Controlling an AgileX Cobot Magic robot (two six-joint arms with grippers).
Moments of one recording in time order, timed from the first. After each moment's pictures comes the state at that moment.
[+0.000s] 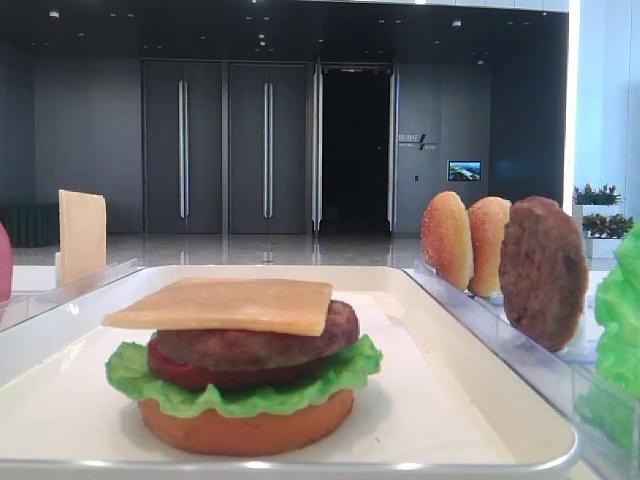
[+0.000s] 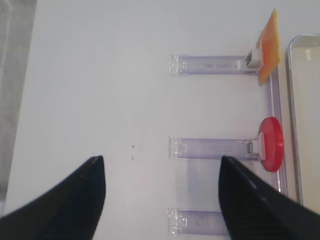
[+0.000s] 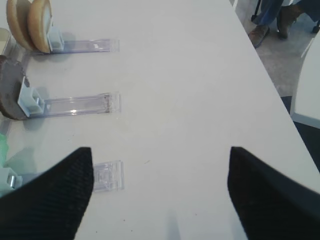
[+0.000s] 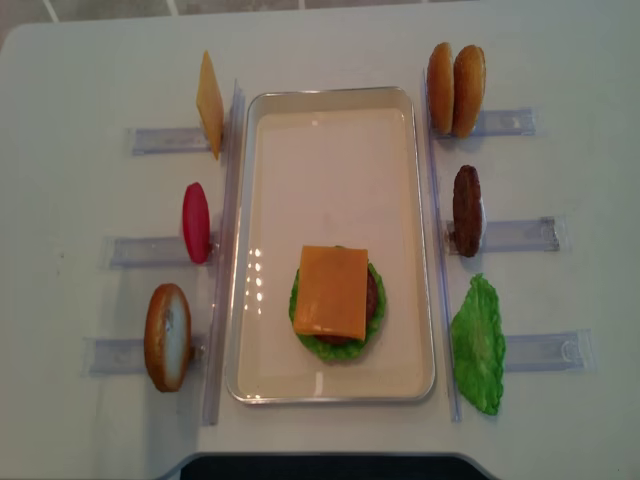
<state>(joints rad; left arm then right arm) 0.19 1.06 -1.25 0.01 1.16 0.15 0.00 -0.01 -0.50 -0.06 1.14 0.02</state>
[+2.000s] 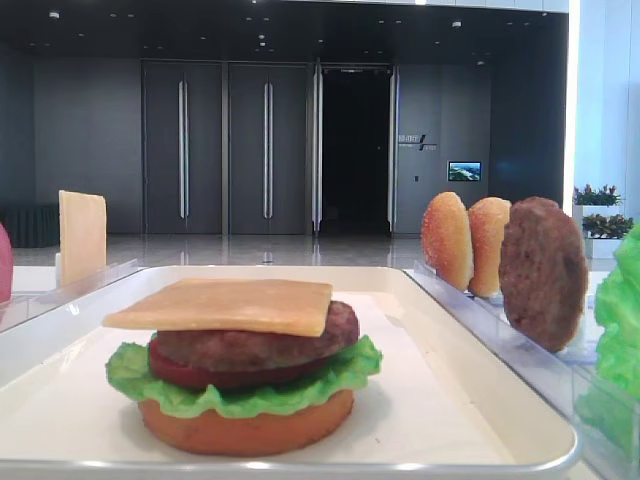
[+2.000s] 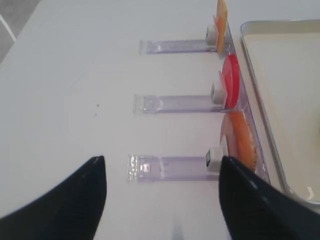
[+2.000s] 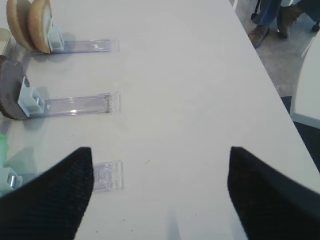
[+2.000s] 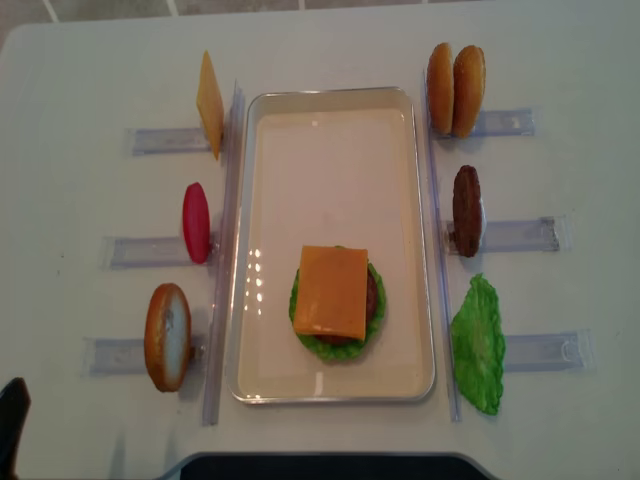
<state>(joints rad) 0.19 -0.02 -0.50 -0.09 1.13 0.14 0.00 -0.01 -0.50 -0.06 1.14 0.02</state>
